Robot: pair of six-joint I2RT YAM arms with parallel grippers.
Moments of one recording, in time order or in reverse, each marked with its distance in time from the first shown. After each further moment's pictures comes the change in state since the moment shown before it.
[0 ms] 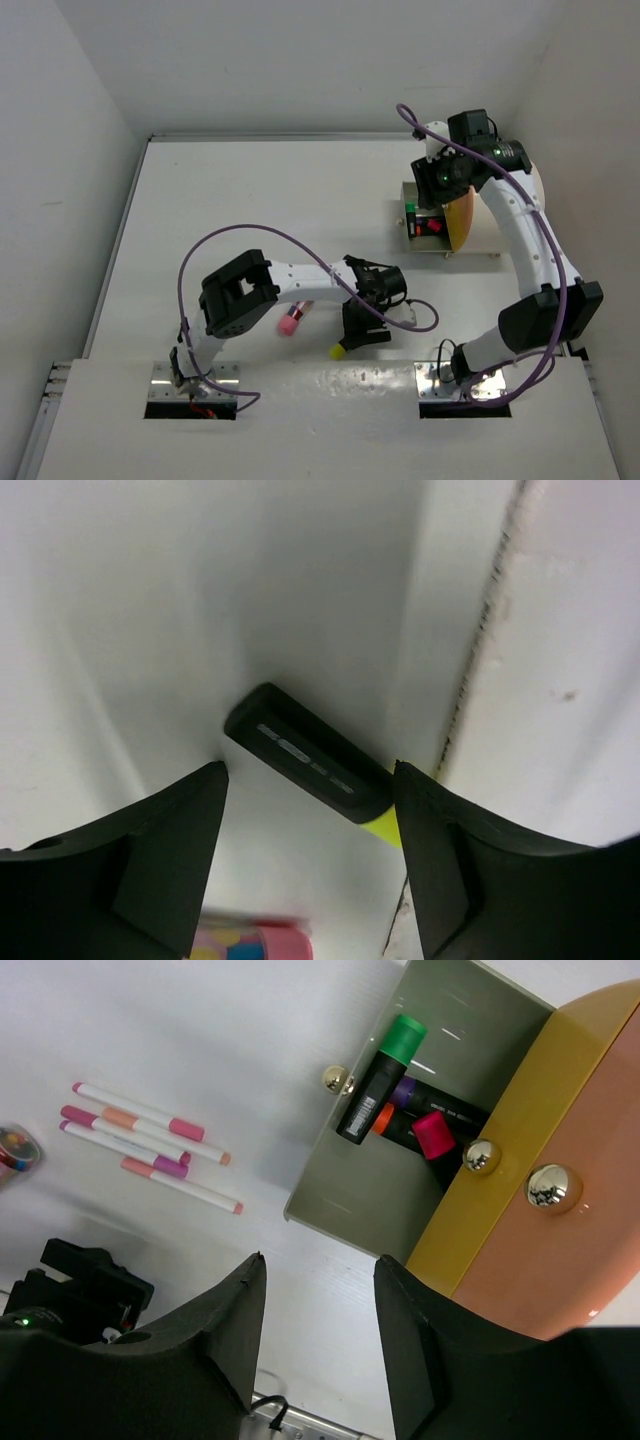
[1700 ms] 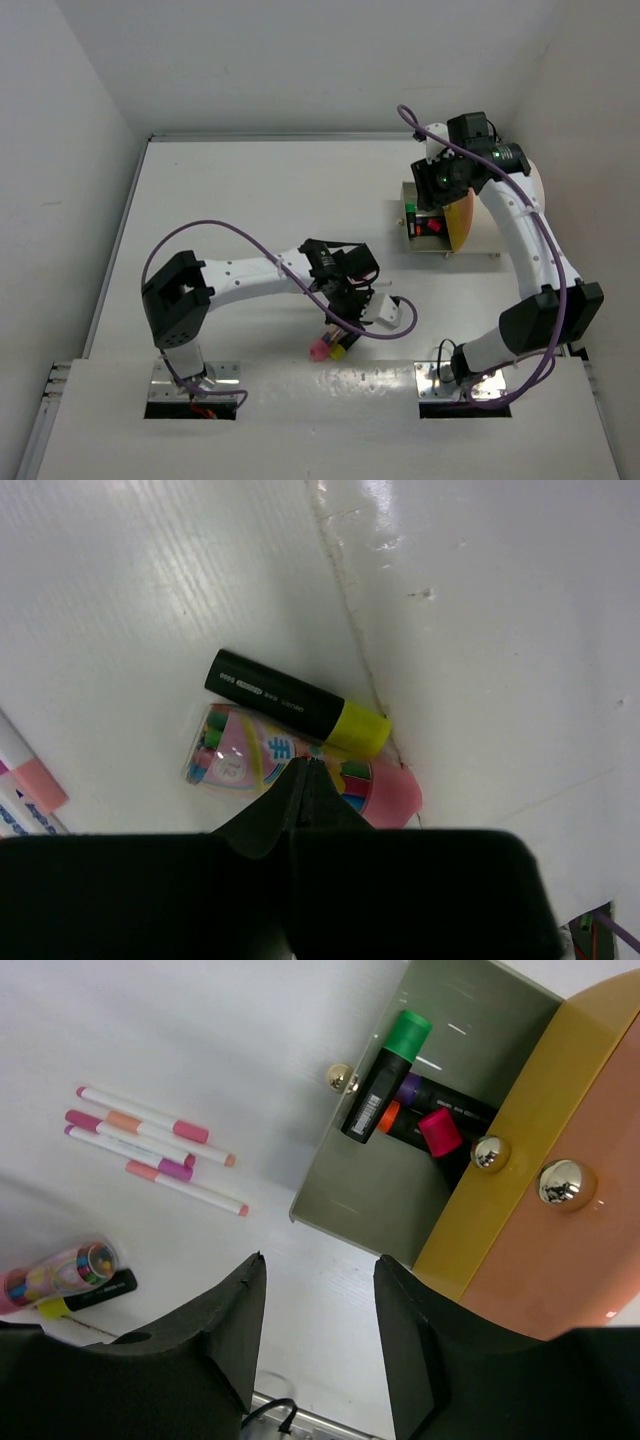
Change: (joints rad) left arm 0.080 -0.334 -0.190 0.064 0.245 0.339; right arm 0.003 -0.016 -0.037 0.018 -0.001 0.028
